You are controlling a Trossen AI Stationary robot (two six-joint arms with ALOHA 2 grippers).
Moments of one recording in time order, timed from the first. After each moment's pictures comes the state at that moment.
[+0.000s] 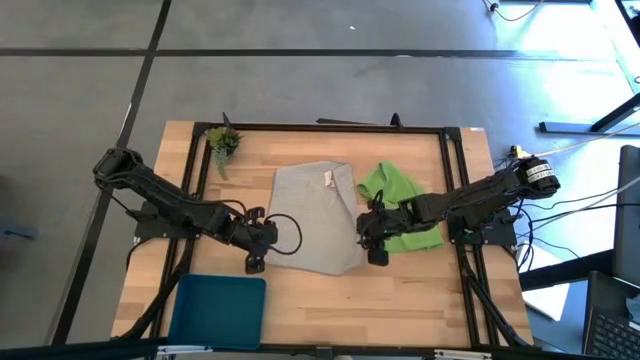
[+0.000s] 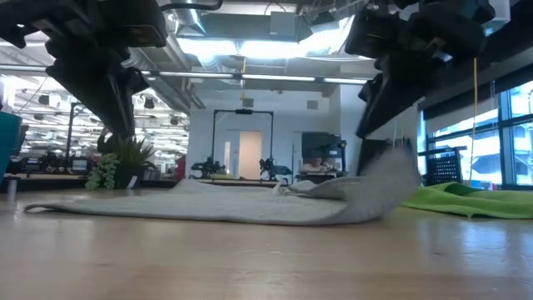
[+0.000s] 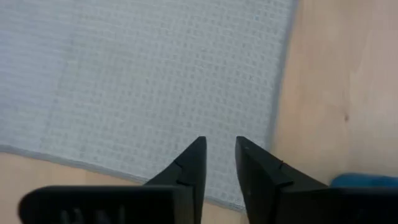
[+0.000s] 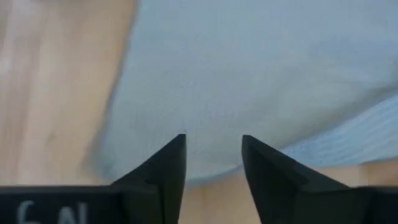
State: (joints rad) left arm -0.39 1.35 0.80 -0.55 -0.24 -0.46; right arm 0.21 1.46 0.85 -0.31 0.09 0.25
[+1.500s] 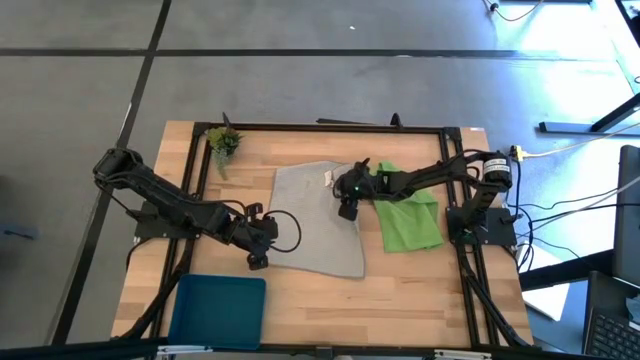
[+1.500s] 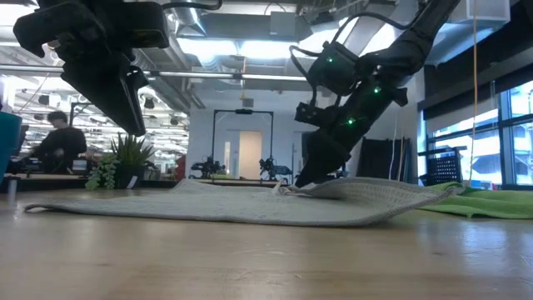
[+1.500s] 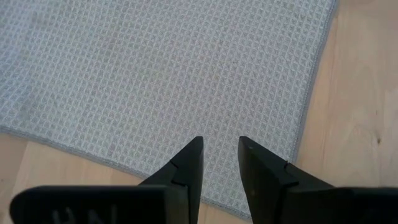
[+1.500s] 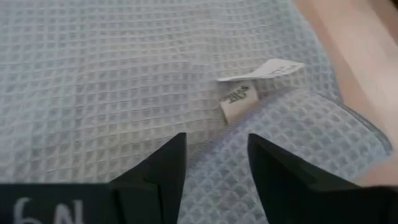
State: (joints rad) left arm -0.39 1.35 0.80 -0.56 -0.33 -0.52; right arm -0.17 1.79 0.85 0.10 0.22 0.02
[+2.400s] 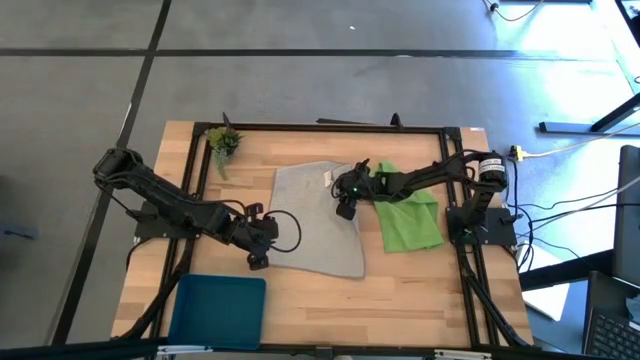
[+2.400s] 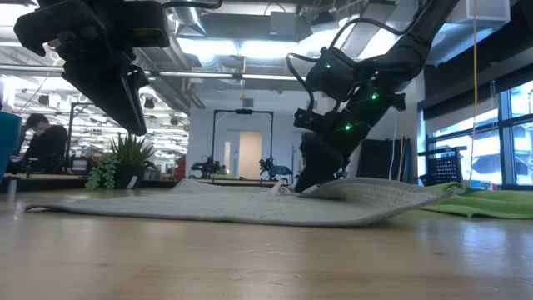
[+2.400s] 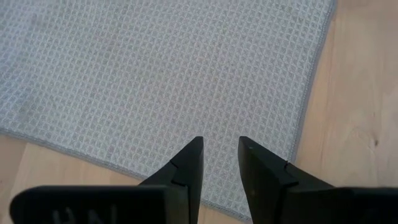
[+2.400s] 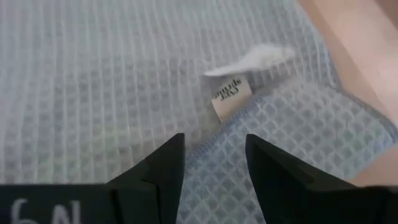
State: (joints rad) left arm -0.39 1.35 0.80 -0.56 -0.33 -0.52; right arm -0.17 1.83 0.85 0.12 0.24 0.07
